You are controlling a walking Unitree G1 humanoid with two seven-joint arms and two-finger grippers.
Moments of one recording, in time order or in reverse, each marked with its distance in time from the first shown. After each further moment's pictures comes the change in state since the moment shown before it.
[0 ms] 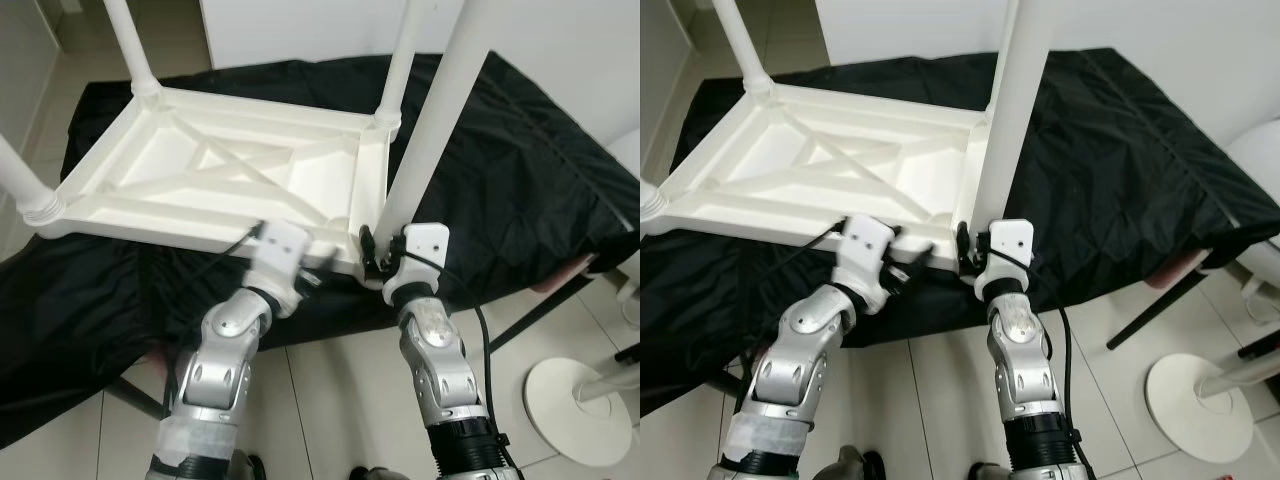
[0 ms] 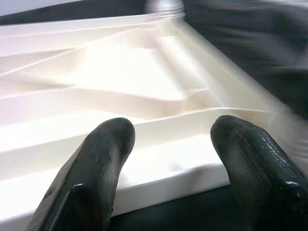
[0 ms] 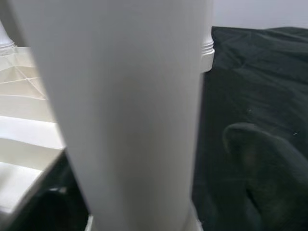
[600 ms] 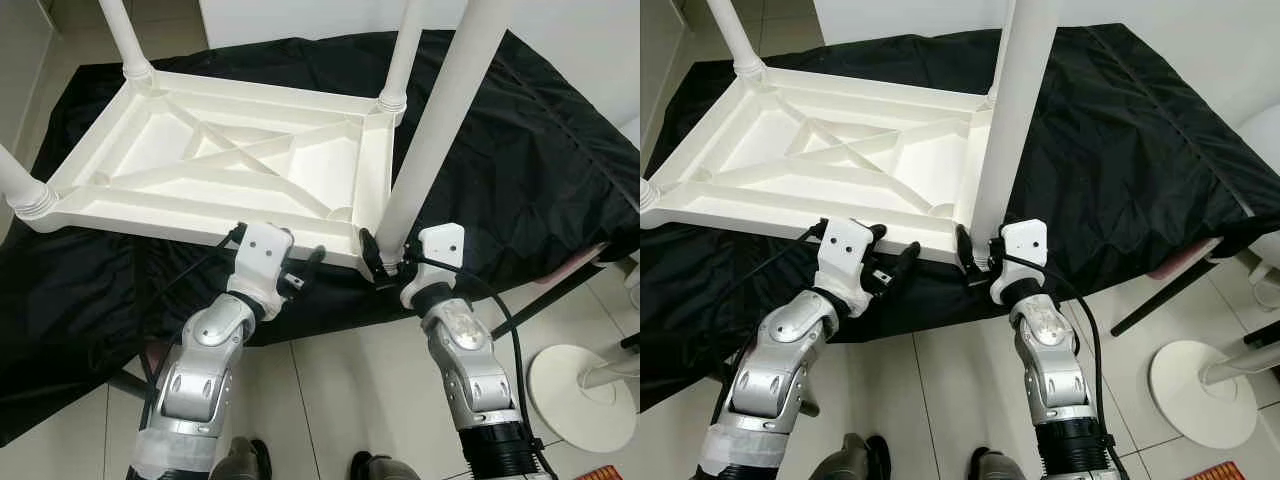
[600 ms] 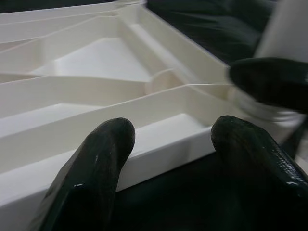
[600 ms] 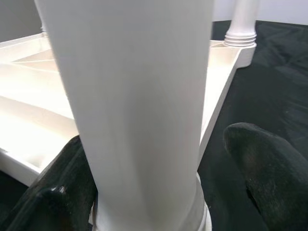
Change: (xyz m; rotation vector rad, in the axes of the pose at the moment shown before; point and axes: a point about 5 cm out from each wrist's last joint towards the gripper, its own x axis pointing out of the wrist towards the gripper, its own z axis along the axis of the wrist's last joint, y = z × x) left arm -0.013 -0.008 0.006 0.068 -0.035 -0.192; right arm -0.002 -0.014 0.008 -0.062 -0.018 0.218
